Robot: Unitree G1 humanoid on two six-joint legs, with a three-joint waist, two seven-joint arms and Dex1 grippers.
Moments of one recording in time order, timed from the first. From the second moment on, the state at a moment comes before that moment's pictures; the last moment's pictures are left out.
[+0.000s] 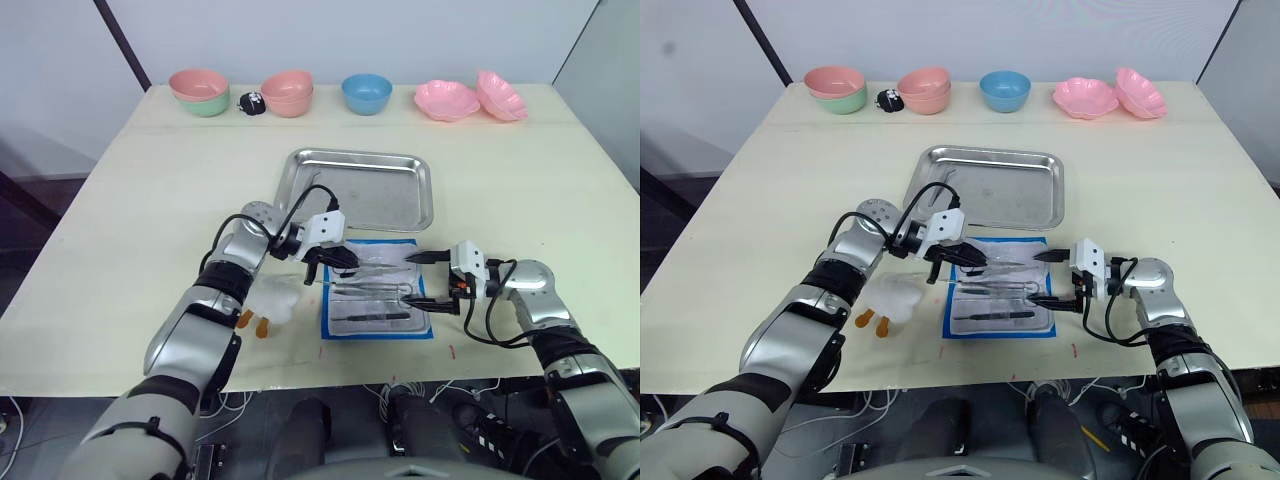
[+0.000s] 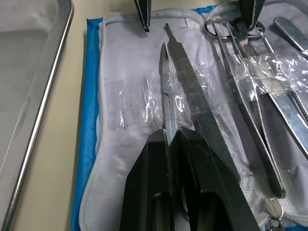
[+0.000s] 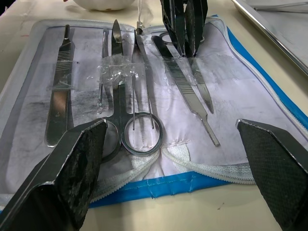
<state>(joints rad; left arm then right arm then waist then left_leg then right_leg) -0.90 0.42 -0.33 0.81 0.08 -0.19 -1.39 -0.52 -0.44 0.15 0.69 0.21 -0.33 1.36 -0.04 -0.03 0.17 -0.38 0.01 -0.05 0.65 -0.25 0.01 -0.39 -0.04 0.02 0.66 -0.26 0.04</state>
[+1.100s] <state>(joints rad) -0.92 0.53 -0.40 0.46 0.13 0.24 -1.45 -0.52 -0.43 0.15 0.69 0.21 -0.33 1.36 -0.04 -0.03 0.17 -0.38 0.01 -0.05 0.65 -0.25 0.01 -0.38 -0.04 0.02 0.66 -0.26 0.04</state>
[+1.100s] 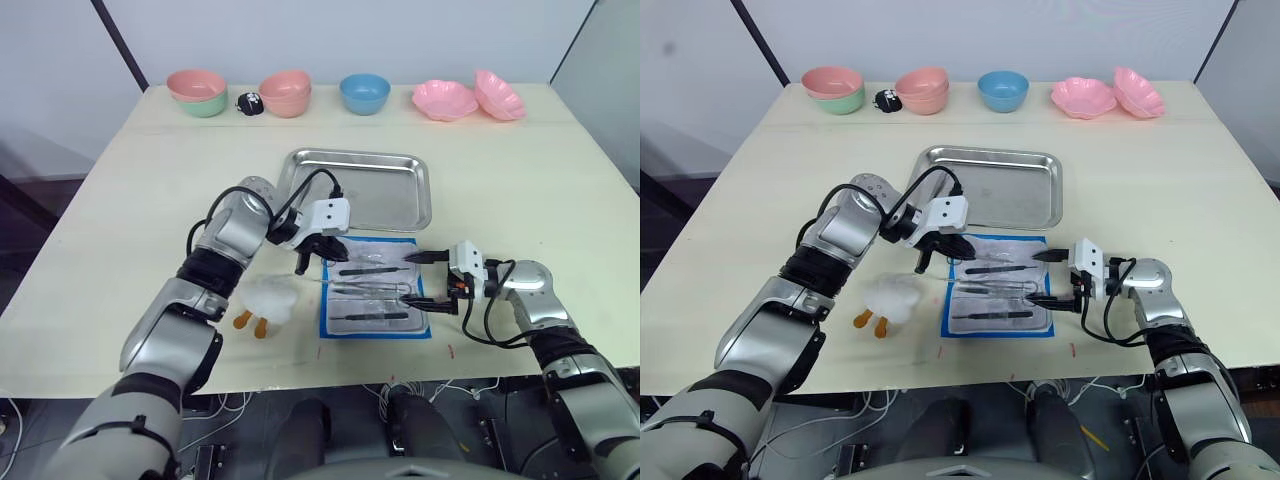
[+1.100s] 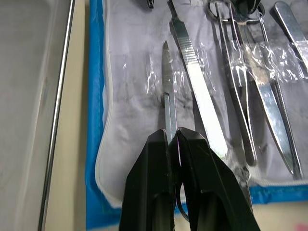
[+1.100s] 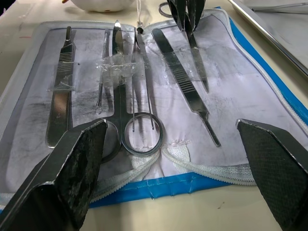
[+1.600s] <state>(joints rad) -0.92 0.64 -0.40 0.43 0.11 0.26 -1.50 -0.53 -0.43 0.15 0.70 0.21 -0.33 1.36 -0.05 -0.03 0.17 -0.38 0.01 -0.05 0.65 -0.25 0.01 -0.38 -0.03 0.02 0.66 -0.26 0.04</state>
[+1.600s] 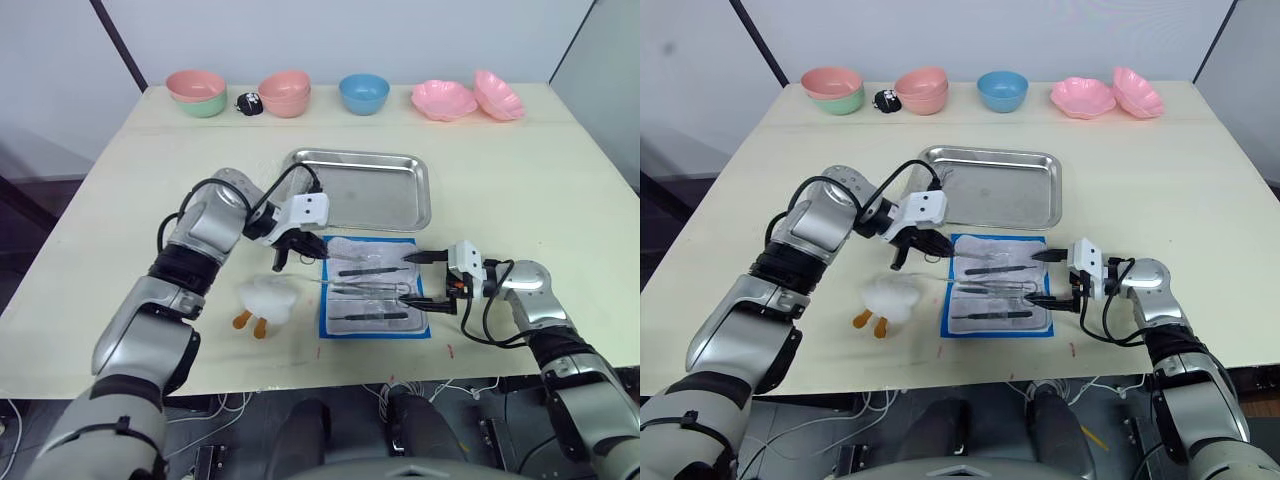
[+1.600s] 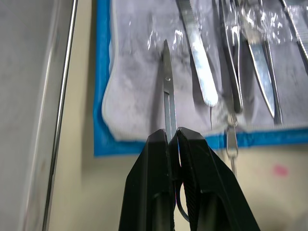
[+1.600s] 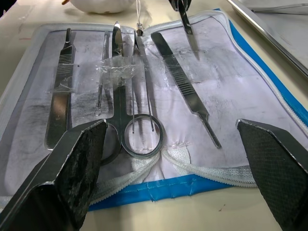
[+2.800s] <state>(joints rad) -0.85 0.38 -0.03 0.17 -0.07 0.93 -0.61 -0.55 -0.42 0.15 0.74 0.21 -0.35 1.37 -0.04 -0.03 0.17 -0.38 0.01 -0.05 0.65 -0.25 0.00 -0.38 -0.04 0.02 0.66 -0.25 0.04</state>
